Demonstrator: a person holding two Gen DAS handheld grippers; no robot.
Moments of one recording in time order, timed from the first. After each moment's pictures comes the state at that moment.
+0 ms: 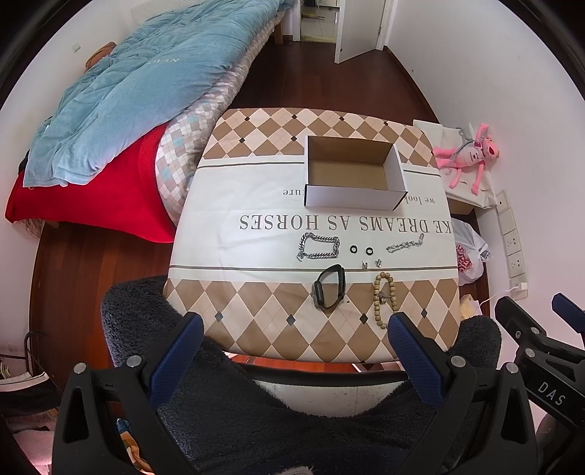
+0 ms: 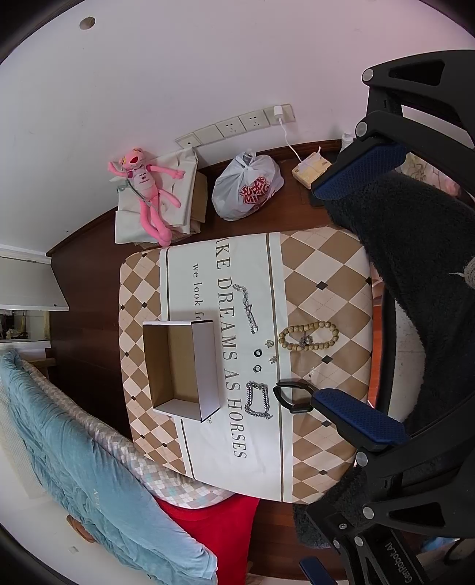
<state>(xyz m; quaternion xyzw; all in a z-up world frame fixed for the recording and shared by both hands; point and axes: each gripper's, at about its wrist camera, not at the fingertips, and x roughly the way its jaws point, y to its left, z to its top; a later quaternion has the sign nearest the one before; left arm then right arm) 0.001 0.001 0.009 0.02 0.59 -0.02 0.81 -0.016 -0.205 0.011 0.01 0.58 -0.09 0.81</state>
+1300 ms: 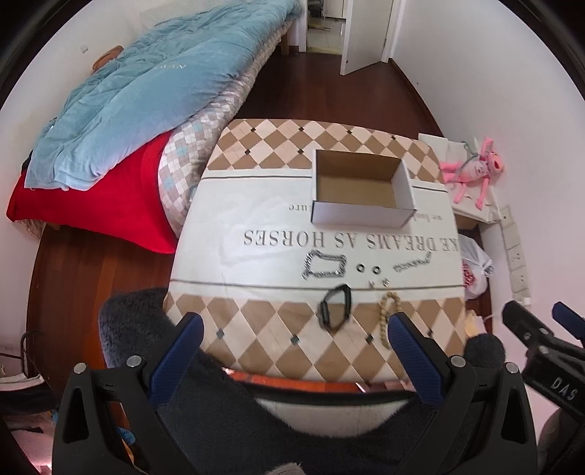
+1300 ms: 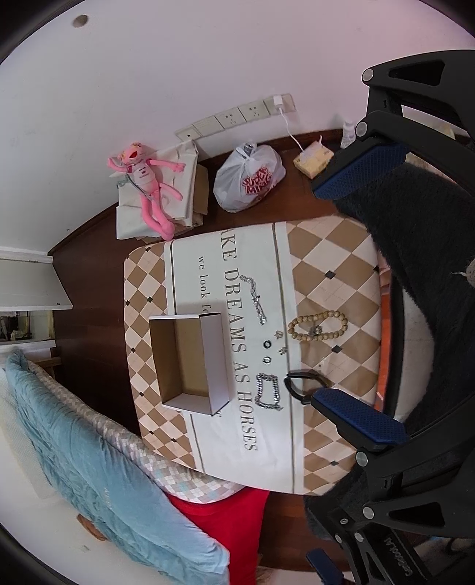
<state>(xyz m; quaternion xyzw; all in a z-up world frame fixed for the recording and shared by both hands) 0.023 0.004 0.001 0.01 0.57 -0.01 0.82 0.008 -0.209 0.015 0.04 0.57 -0.08 0.81</state>
